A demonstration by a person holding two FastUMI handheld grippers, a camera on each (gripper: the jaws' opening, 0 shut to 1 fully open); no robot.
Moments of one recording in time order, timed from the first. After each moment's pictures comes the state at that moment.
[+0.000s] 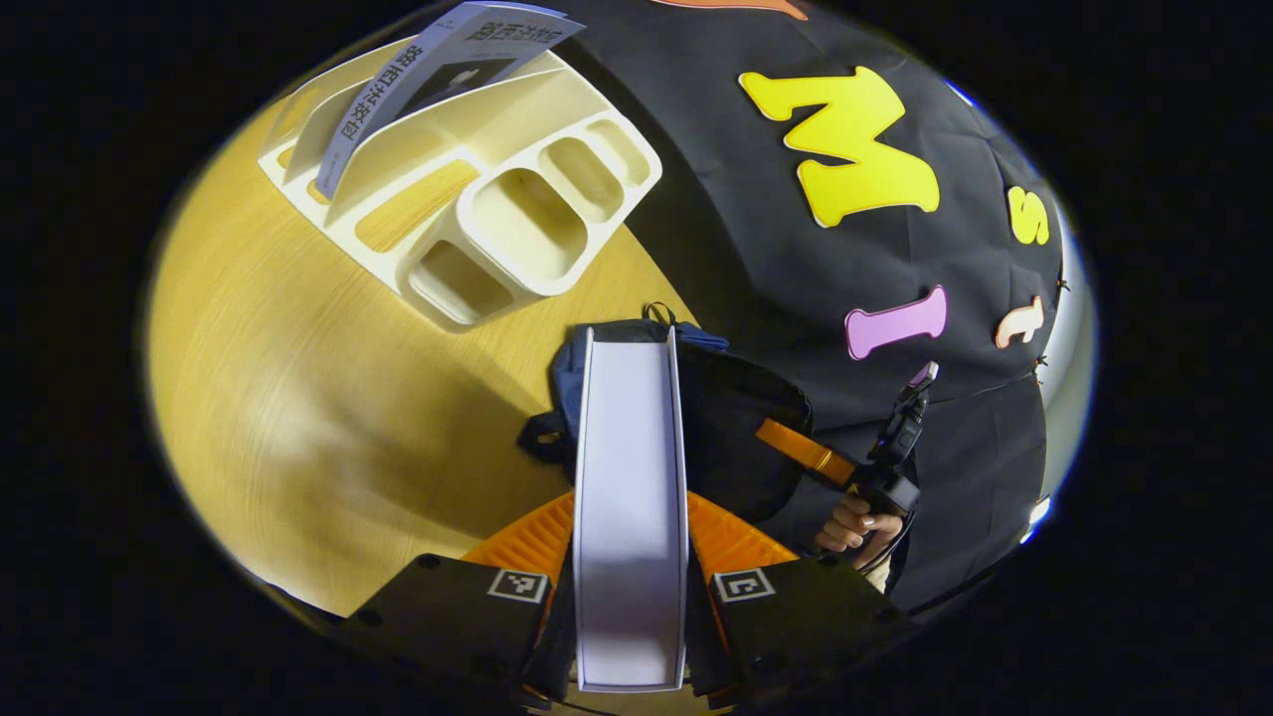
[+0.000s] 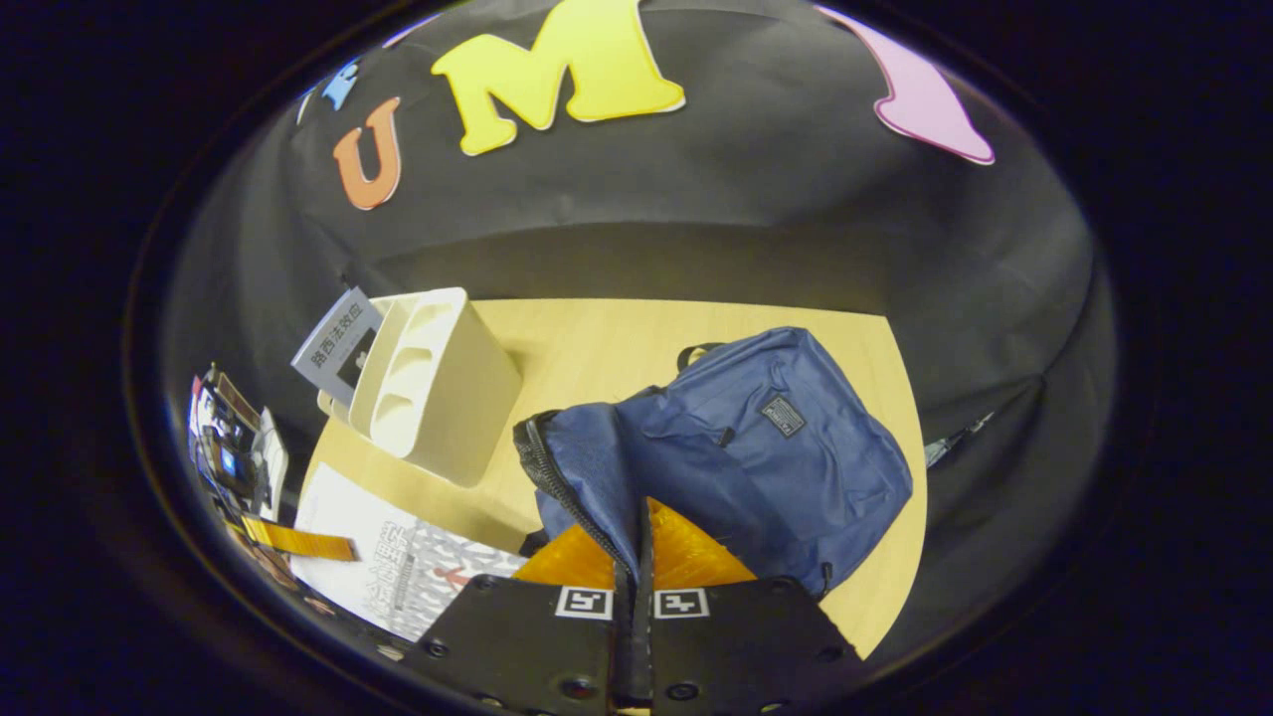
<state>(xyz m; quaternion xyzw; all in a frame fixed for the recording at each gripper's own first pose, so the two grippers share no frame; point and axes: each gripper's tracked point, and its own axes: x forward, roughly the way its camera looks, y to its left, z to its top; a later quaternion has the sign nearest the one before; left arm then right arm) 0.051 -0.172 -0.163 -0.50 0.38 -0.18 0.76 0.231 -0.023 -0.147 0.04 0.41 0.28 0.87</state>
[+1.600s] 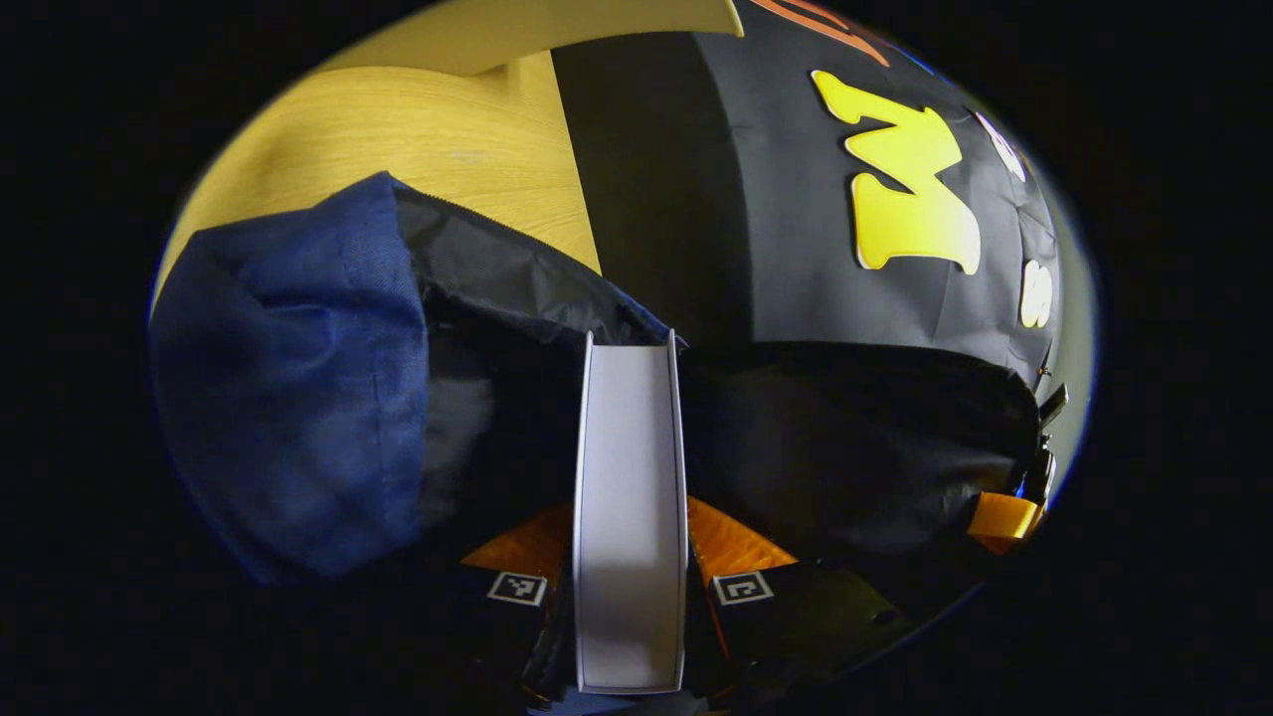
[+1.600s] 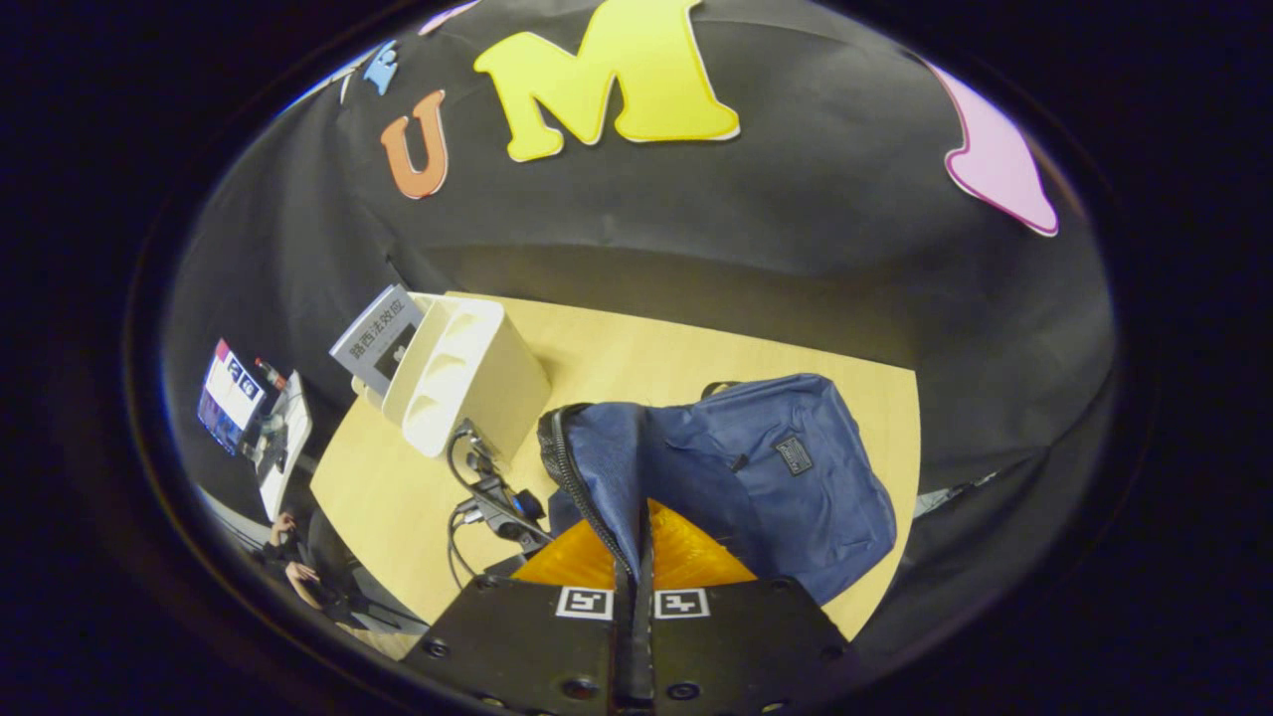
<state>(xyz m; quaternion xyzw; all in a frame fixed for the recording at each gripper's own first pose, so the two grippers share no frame) 0.266 -0.396 -0.249 -0.67 0.20 -0.16 0.70 0.250 -0.028 -0.103 -0.02 0.39 0.36 0.85</state>
